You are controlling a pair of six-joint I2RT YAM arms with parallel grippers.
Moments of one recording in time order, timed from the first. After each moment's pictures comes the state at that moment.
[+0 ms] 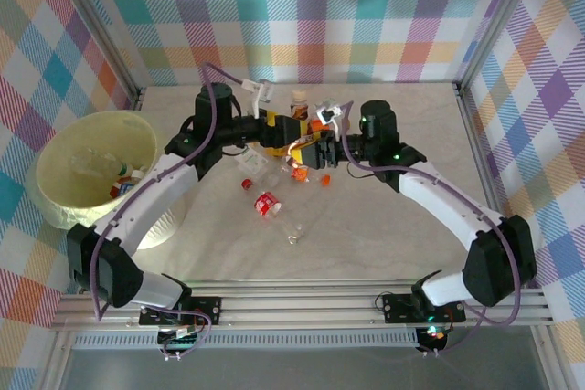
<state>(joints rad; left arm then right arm) -0.48 1.42 1.31 -0.17 0.71 -0.45 0.52 1.41 1.11 -0.02 -0.90 0.31</state>
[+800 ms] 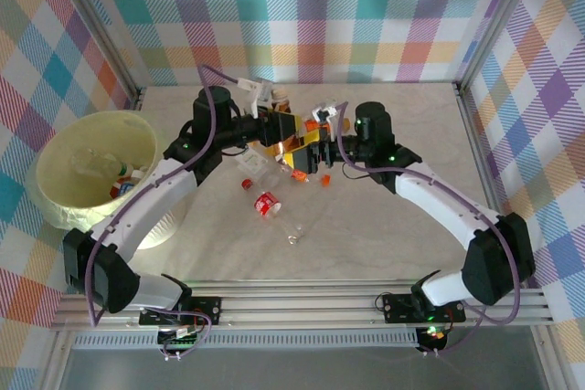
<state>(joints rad) -0.50 1.37 1.27 -0.11 0.55 -0.42 0.55 1.40 1.09 0.01 -0.79 0.35</state>
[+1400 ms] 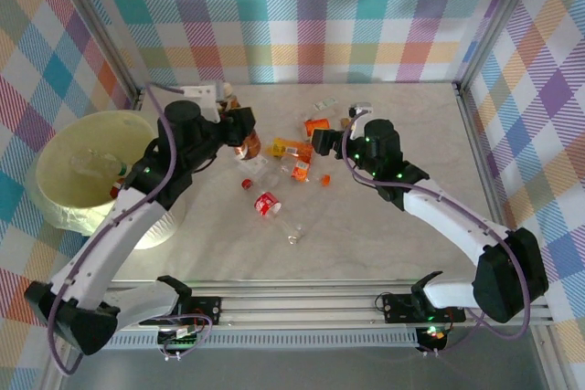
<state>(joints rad) -0.49 1.10 1.26 -0.40 -0.06 -0.41 0.55 1.30 0.91 0.09 0.00 0.42</state>
